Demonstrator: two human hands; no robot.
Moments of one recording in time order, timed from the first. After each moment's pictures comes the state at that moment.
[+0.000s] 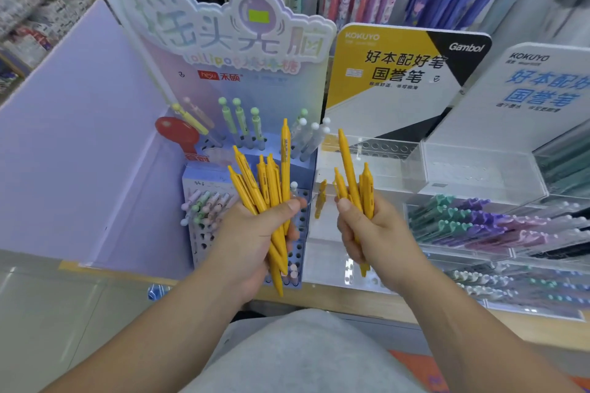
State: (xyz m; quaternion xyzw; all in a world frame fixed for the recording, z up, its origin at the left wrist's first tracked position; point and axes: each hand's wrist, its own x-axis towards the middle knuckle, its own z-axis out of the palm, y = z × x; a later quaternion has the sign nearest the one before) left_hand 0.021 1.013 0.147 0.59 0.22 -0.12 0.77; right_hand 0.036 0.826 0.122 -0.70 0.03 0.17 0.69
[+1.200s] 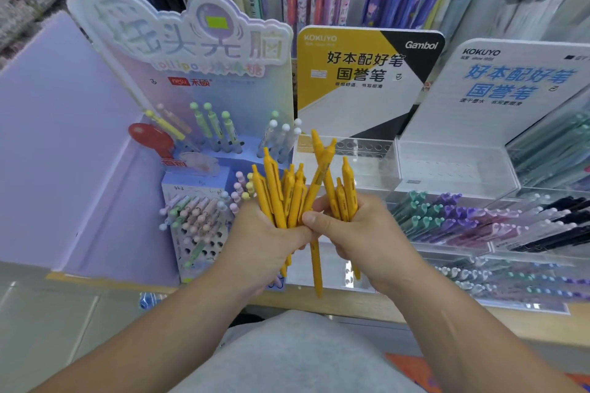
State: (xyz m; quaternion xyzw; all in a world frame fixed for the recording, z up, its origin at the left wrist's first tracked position) left_hand 0.021 0.970 0.147 0.75 0.14 -0.09 0.64; right_hand 0.032 0.815 0.153 -0.71 0.03 0.18 0.68
